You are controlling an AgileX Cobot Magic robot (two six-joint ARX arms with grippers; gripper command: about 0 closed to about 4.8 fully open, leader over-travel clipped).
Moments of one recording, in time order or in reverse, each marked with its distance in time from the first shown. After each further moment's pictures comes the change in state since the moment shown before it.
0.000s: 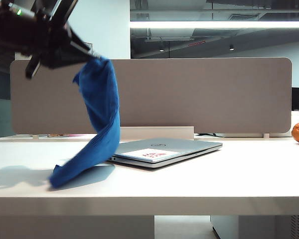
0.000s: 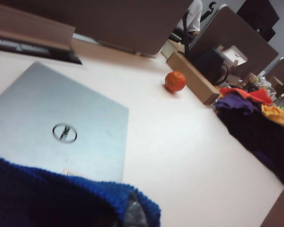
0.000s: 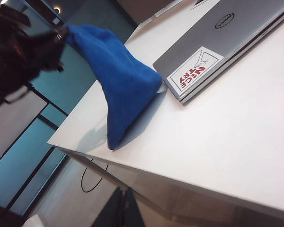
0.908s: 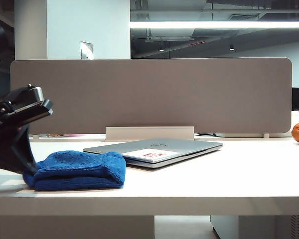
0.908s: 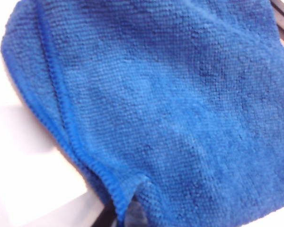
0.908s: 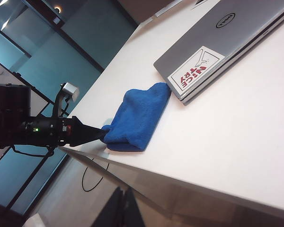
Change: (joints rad) left arm 0.001 0.001 -0.160 -0.598 -0.293 0.160; right arm 0.000 0.000 0.000 0.000 -0.003 0.000
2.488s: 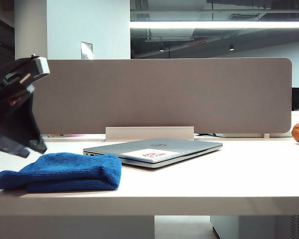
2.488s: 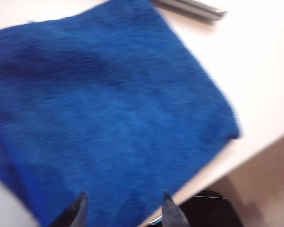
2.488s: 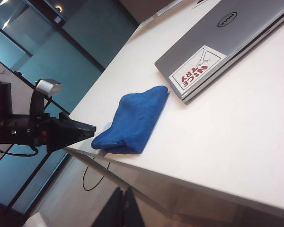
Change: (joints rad) left arm 0.000 -0.169 -0.003 -0.115 0.107 0.290; right arm 0.001 0.000 0.000 0.000 -0.004 0.000
